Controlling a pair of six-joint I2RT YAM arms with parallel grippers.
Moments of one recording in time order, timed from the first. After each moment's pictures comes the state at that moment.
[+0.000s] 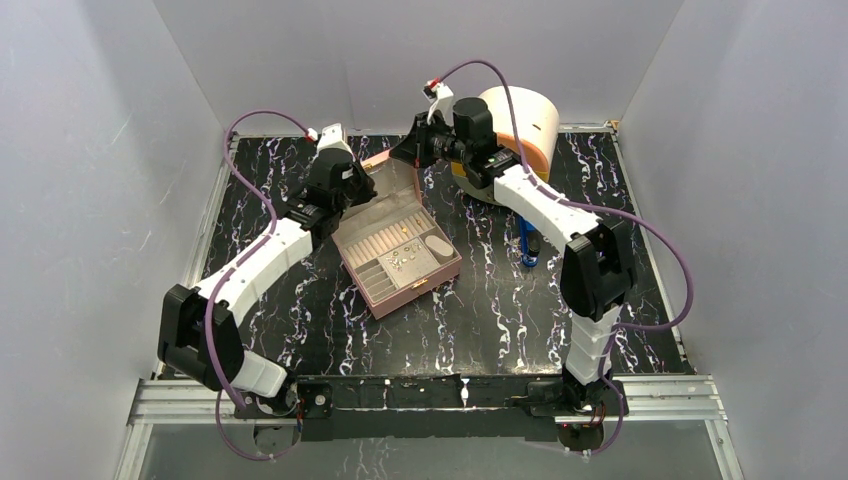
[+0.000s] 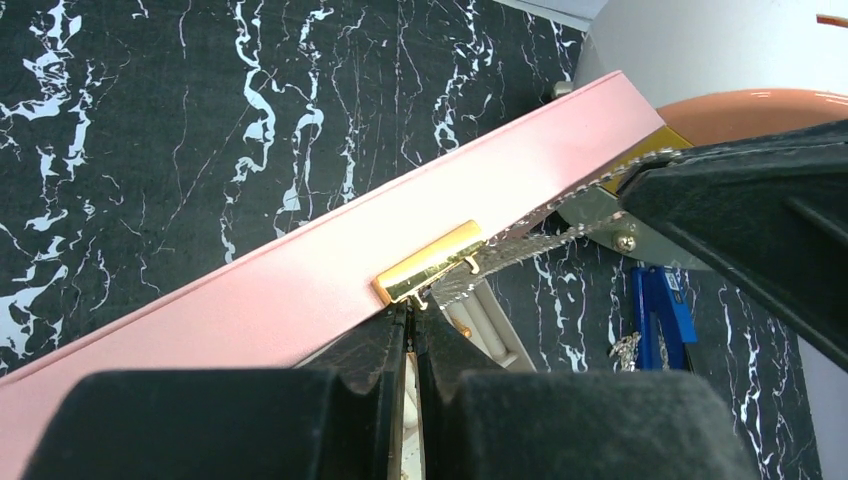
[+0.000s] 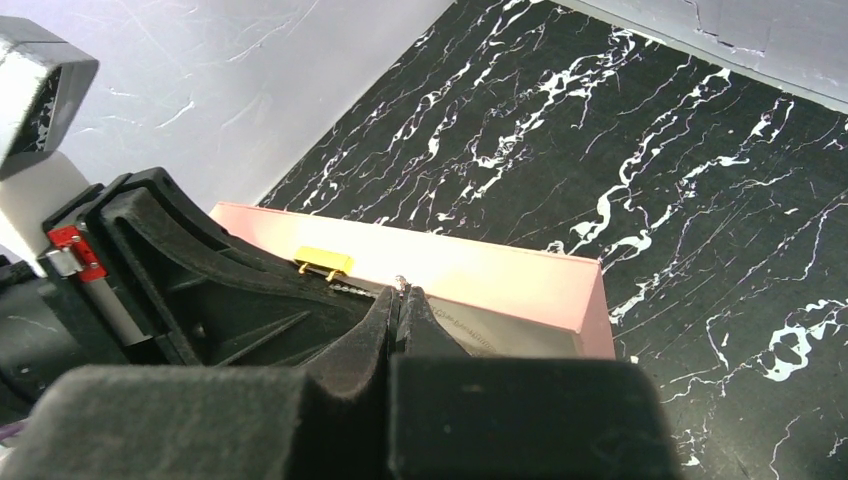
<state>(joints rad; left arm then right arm) -0.46 1.45 1.15 -0.17 -0.22 -0.55 0.59 1.89 1.68 0.01 -0.49 0.40</state>
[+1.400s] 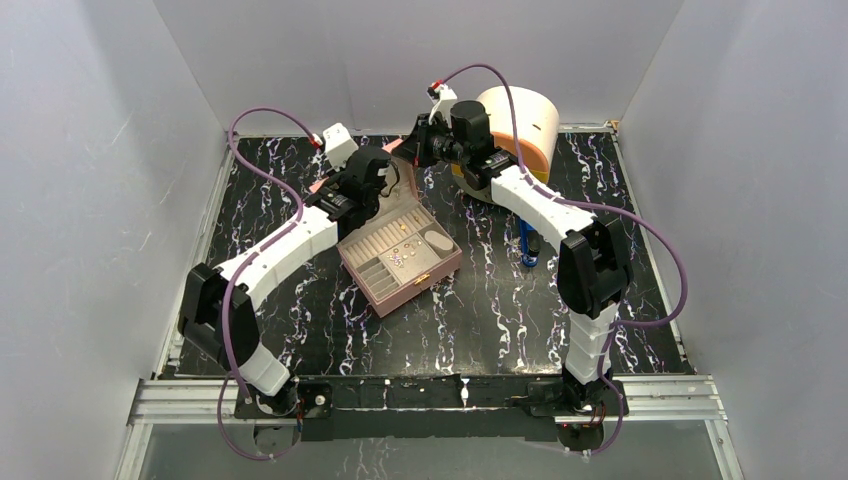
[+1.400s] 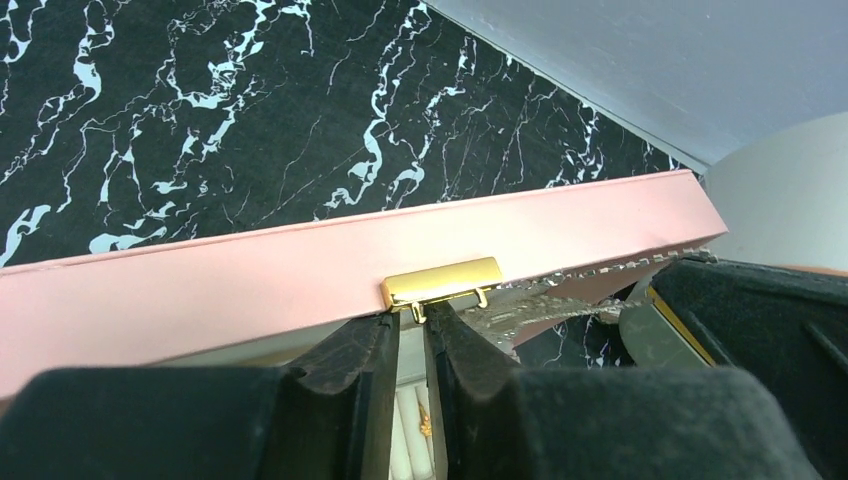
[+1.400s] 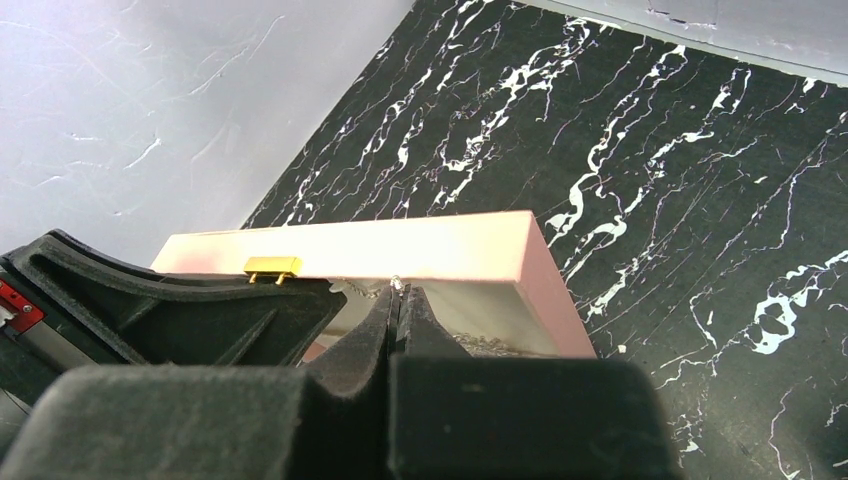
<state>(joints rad) -0.59 1.58 1.31 -0.33 -0.74 -0.76 0.59 1.92 1.68 0.02 -0.40 0.46</state>
